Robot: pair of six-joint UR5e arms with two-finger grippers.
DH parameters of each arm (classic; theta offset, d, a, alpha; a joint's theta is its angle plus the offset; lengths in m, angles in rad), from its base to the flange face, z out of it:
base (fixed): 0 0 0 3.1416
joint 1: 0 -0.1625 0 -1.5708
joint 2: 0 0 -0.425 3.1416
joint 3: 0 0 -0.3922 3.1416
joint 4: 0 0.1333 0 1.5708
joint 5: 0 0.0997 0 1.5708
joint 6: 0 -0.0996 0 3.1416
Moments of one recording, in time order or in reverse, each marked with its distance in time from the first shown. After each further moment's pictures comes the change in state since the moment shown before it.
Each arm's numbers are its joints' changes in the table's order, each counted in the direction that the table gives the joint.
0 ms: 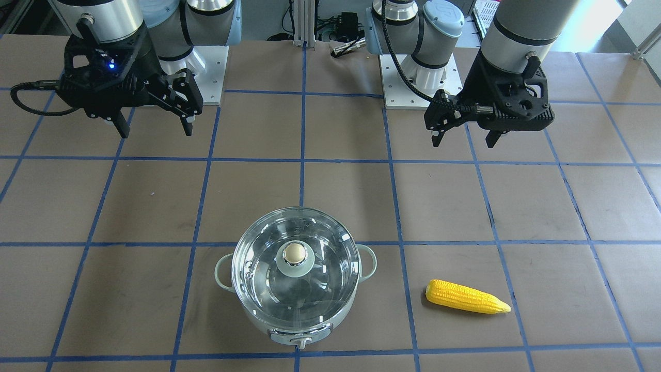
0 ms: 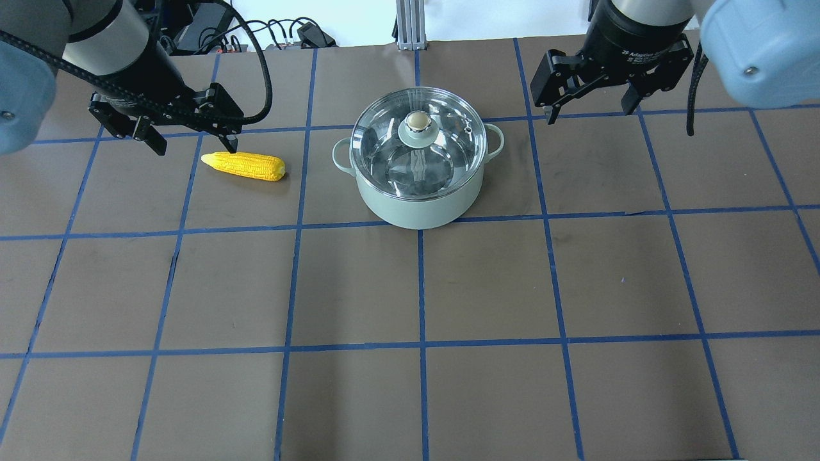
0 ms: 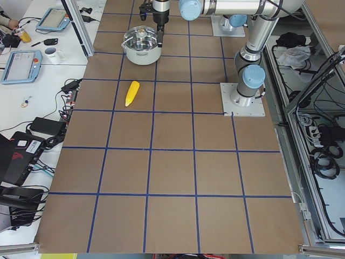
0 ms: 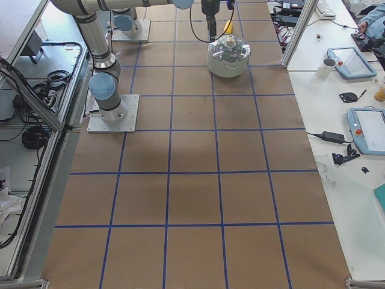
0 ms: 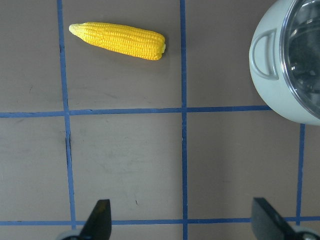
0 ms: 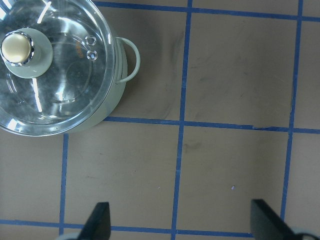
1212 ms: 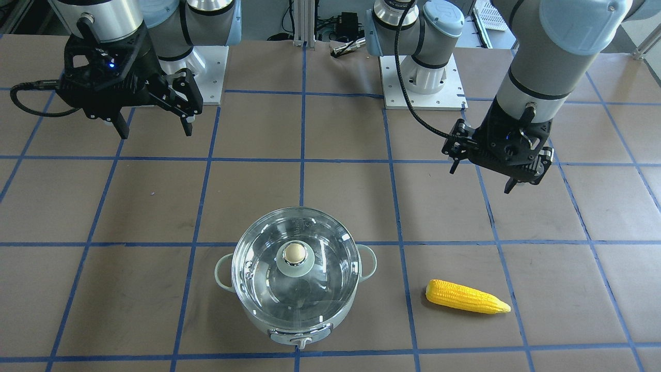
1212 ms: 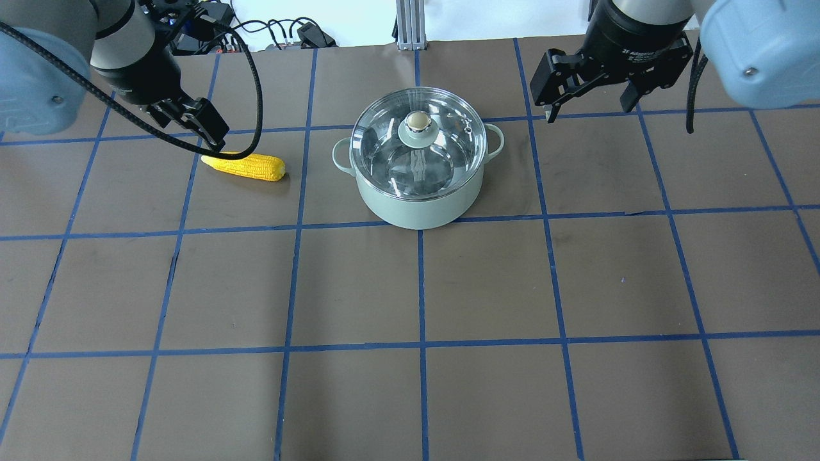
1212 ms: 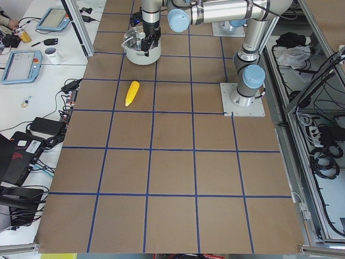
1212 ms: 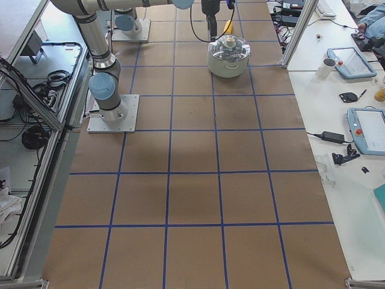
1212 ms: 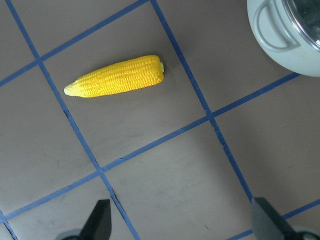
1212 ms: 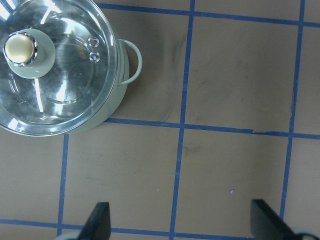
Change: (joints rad) left arm -0.041 -0.104 -0.009 0.110 0.041 -0.516; right arm 0.000 0.000 0.000 -0.009 0.001 0.017
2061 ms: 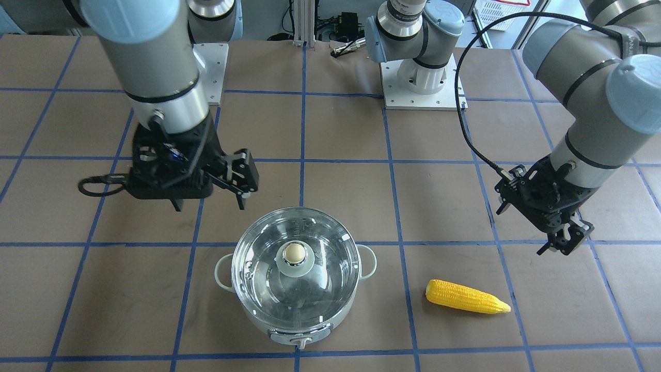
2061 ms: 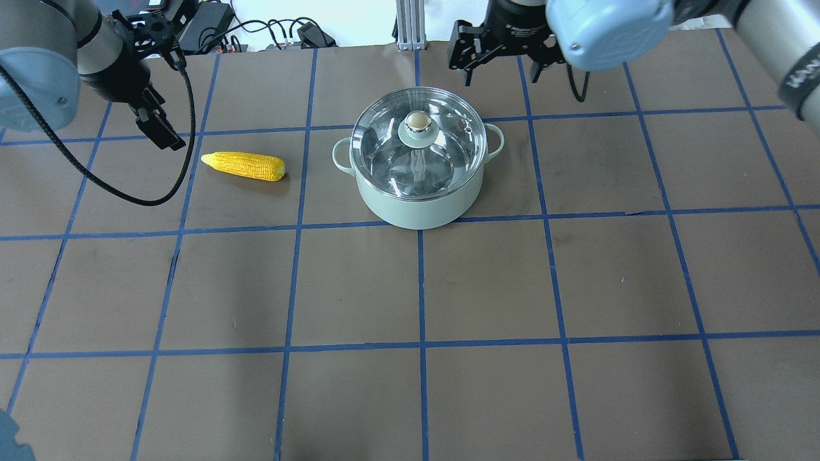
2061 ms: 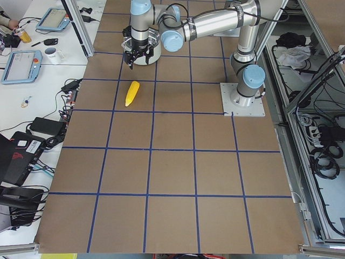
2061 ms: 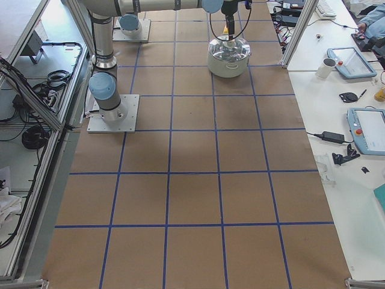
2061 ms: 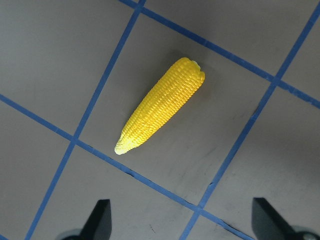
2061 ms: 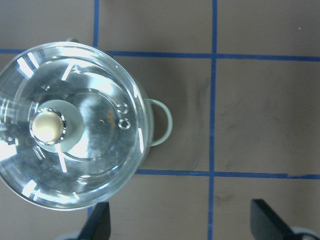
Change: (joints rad) left arm -0.148 -0.140 0.004 0.201 -0.061 -0.722; right arm -0.127 0.265 0.162 -0.170 0.005 -0.209
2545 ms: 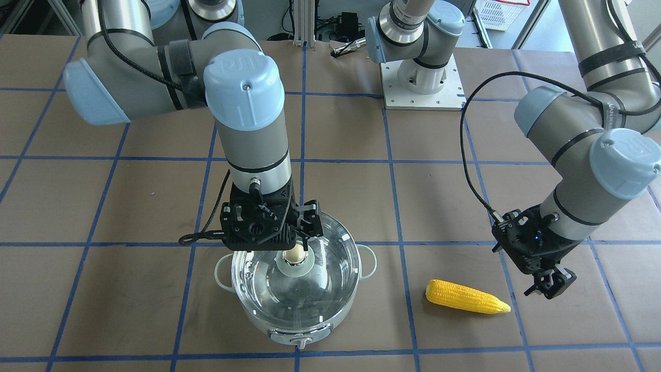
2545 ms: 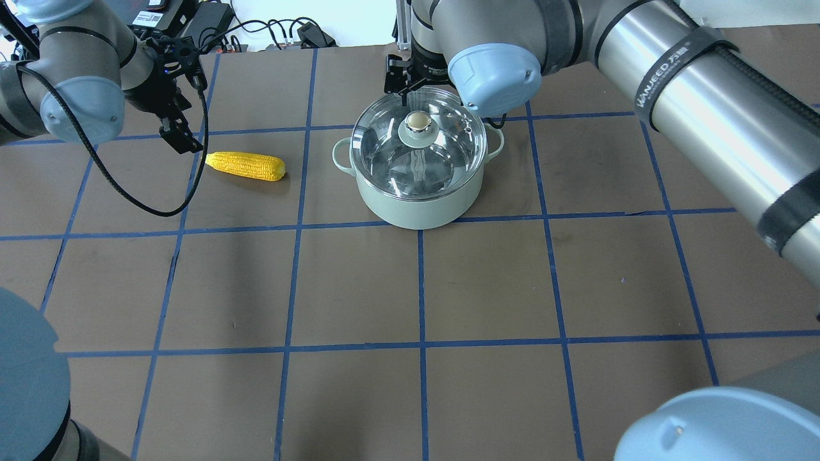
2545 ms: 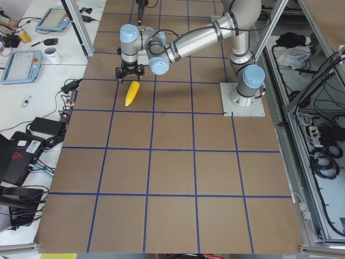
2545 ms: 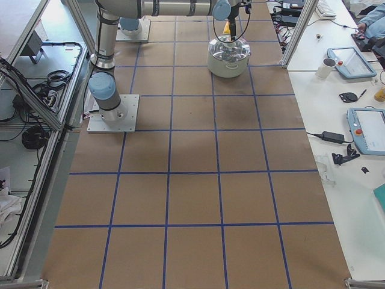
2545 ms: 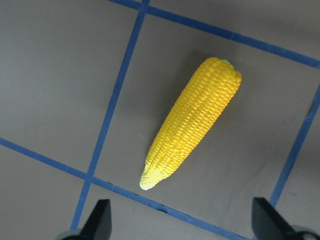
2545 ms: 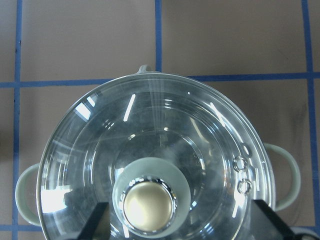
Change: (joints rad) left arm -0.009 -0.144 0.002 0.170 -0.032 -0.162; right arm -0.113 0.164 0.016 -0.190 -0.001 -0.133
